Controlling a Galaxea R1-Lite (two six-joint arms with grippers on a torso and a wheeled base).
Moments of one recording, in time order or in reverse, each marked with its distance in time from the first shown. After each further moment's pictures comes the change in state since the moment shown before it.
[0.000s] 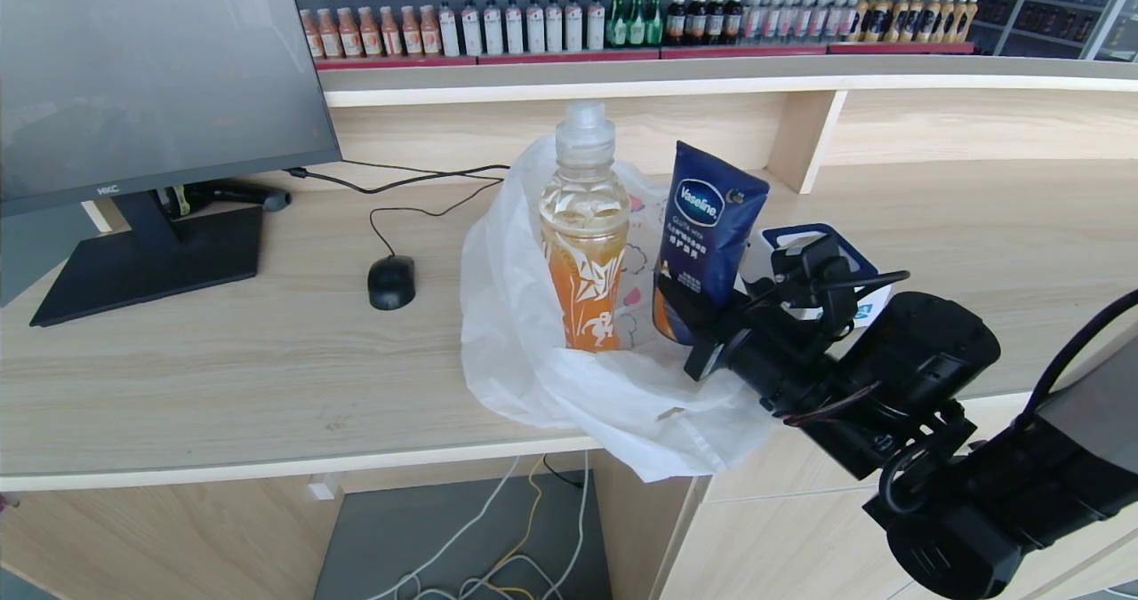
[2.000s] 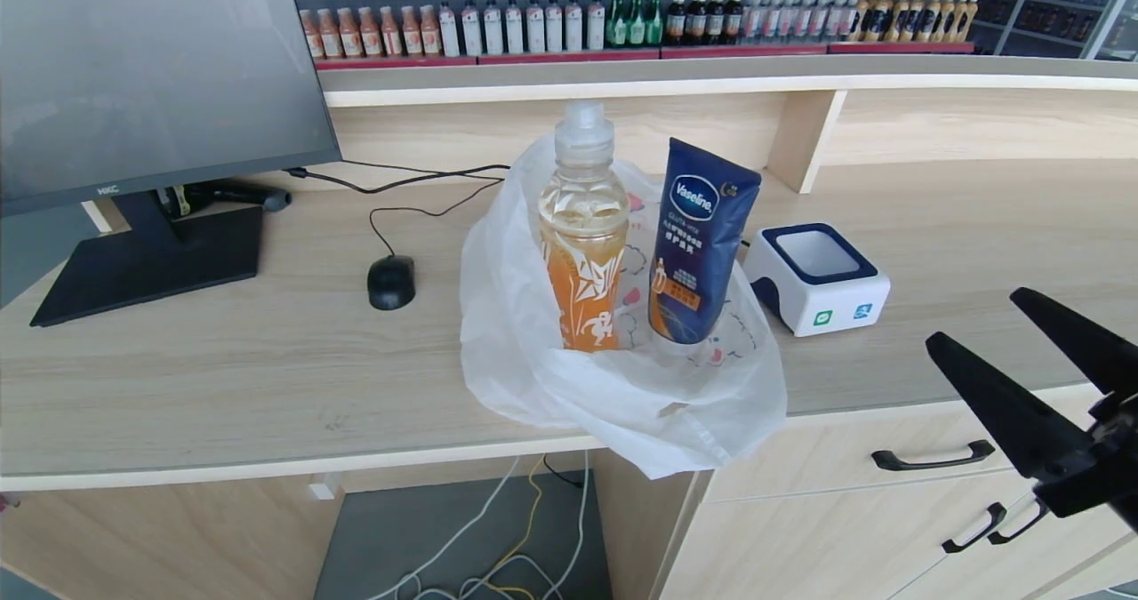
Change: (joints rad) left arm 0.000 0.000 0.000 0.000 0.000 0.000; right arm -0.084 -0.751 0.608 0.006 -0.096 0.055
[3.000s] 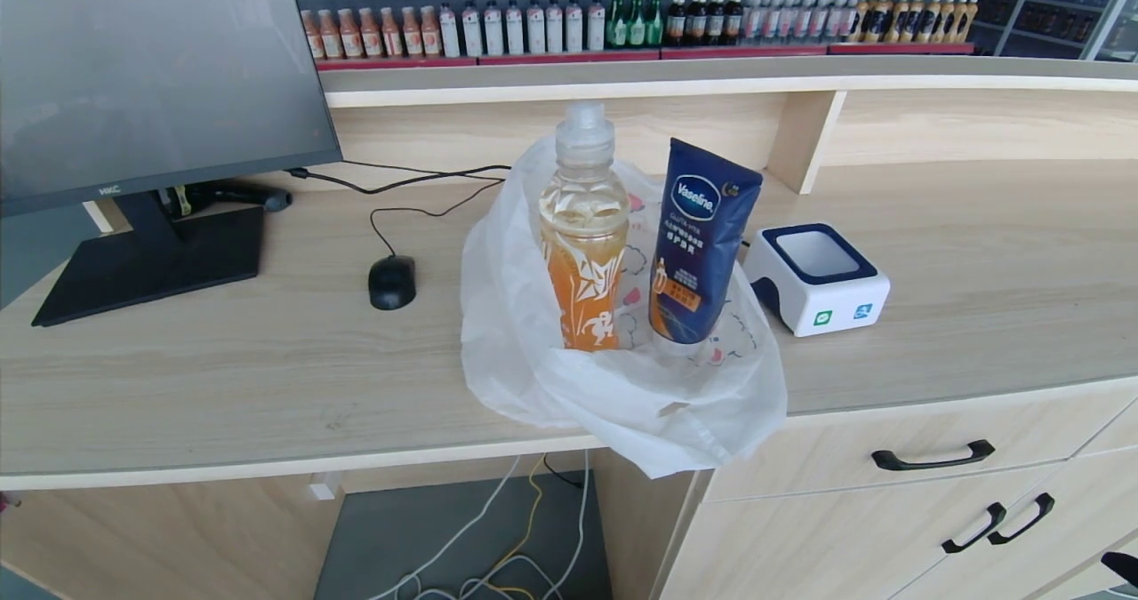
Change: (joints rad) left arm -0.001 0.000 0.000 0.000 0.000 0.001; right arm 0.087 -0.796 0.036 1.219 -0.067 -0.059
